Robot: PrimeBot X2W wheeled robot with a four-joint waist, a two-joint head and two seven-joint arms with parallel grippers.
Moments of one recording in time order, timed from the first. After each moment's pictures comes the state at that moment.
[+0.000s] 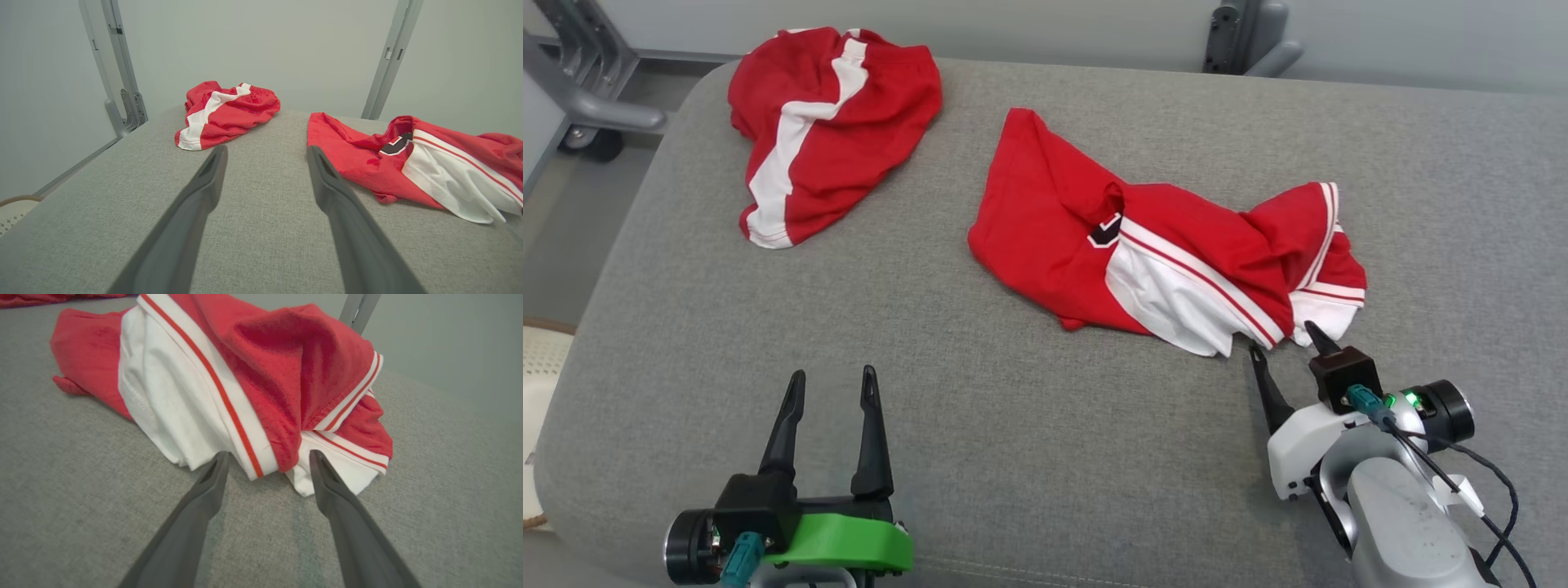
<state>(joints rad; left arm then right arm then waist) 0.00 0.05 -0.17 0.08 -0.21 0.06 -0.26 -0.36 -0.05 0.05 0.68 -0.17 0.13 -0.26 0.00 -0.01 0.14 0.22</state>
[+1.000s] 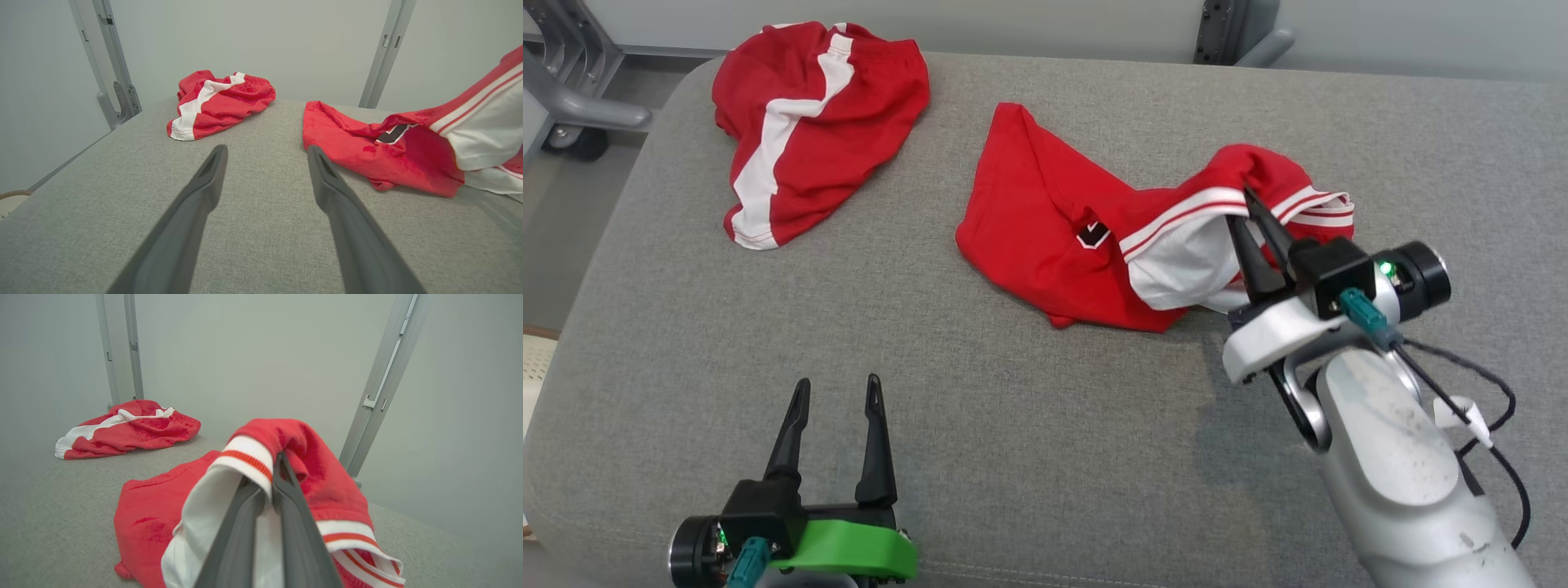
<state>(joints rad) 0.01 0.05 -0.18 0.09 -0.21 0.07 -0.26 -0.49 -0.05 0.18 0.40 -0.08 0.13 -0.26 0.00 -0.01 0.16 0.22</state>
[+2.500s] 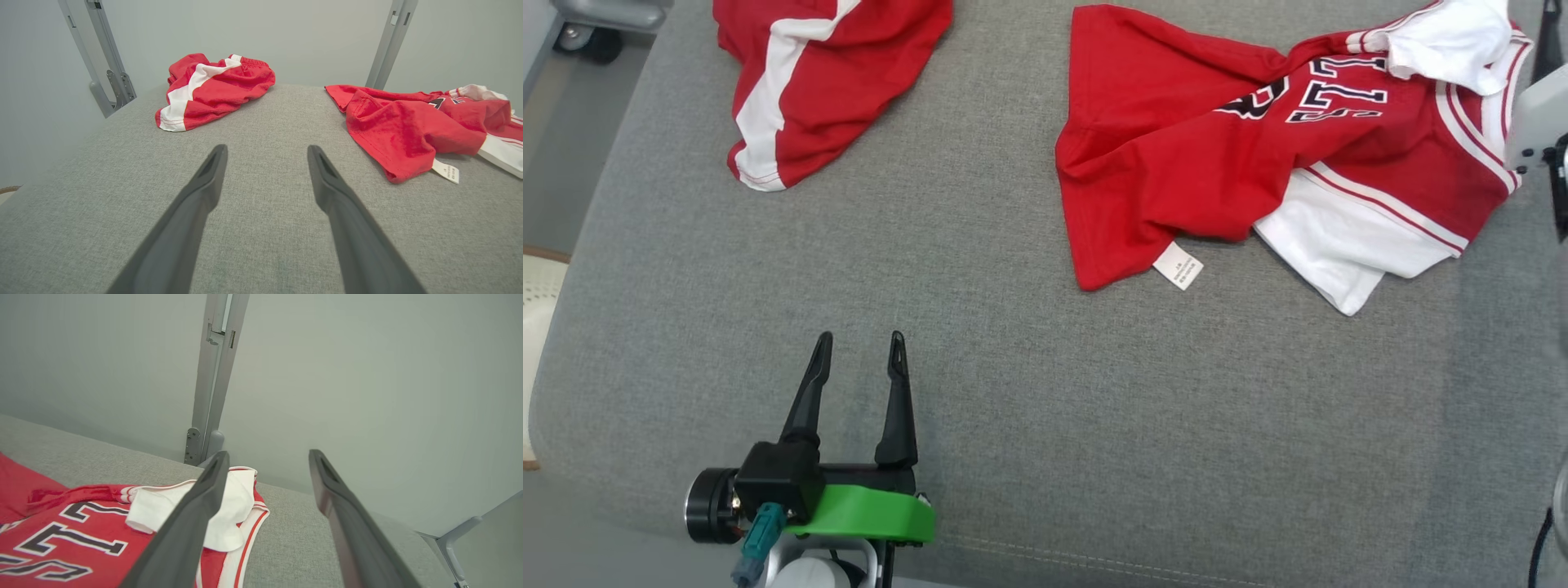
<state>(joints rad) -0.07 0.05 -0.24 0.07 -0.22 0.07 -0.26 -1.07 -0.30 -0.36 1.03 -0.47 0.13 -0.26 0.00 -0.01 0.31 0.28</state>
